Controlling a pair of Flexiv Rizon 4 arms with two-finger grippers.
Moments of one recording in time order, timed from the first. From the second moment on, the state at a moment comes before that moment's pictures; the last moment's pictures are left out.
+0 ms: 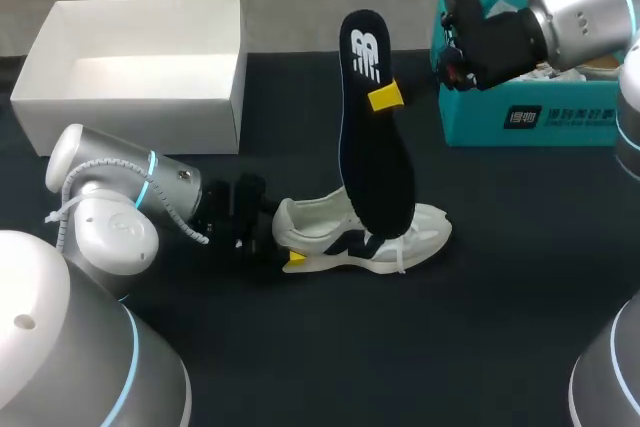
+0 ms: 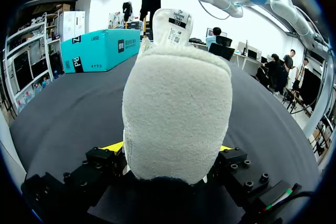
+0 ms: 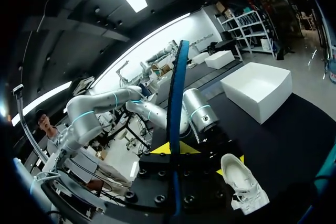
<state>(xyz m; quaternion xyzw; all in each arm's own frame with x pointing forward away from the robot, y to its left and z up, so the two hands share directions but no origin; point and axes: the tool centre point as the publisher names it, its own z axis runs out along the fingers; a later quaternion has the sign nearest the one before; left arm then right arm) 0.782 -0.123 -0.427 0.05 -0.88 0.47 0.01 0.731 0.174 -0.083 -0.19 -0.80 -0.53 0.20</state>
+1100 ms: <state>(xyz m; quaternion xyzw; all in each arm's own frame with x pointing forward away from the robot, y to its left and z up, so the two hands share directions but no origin) 0.782 -0.123 -0.428 0.05 -0.88 0.47 0.01 0.670 0.152 -0.062 -0.22 -0.82 -0.52 0.14</state>
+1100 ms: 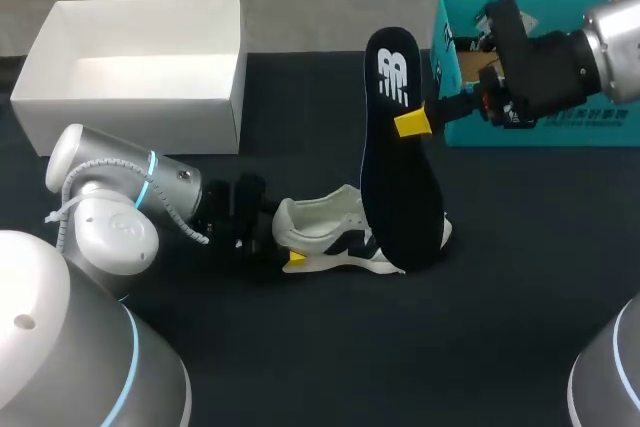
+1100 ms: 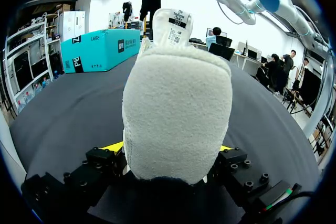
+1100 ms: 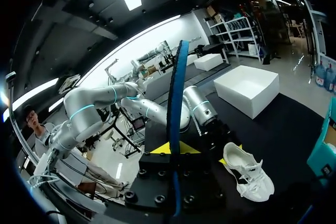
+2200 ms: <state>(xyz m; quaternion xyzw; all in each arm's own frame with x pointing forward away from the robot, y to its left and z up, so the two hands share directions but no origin) 0.782 -0.123 -0.428 0.05 -0.88 0.47 0.01 0.670 0.152 -0.063 -0.22 -0.81 -0.52 0.13</state>
